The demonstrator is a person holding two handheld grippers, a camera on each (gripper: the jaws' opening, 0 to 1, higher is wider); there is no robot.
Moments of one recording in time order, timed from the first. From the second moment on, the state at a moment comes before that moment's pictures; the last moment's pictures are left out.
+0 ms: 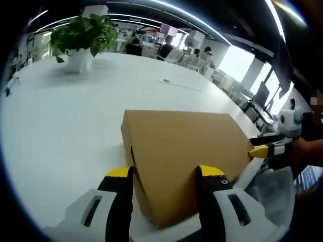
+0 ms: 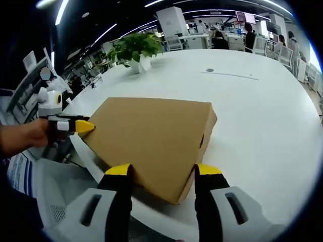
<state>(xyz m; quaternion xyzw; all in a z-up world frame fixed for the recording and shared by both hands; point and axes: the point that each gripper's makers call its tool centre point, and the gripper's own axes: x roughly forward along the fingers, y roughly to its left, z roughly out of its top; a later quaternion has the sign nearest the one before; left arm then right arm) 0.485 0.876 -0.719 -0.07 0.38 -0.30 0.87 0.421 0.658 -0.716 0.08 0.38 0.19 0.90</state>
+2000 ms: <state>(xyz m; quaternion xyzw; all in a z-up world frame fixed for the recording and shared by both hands) 0.434 0.892 -0.727 0.08 0.36 -0.36 0.86 0.399 0.660 -0.718 -0.01 0.33 0.25 0.91</state>
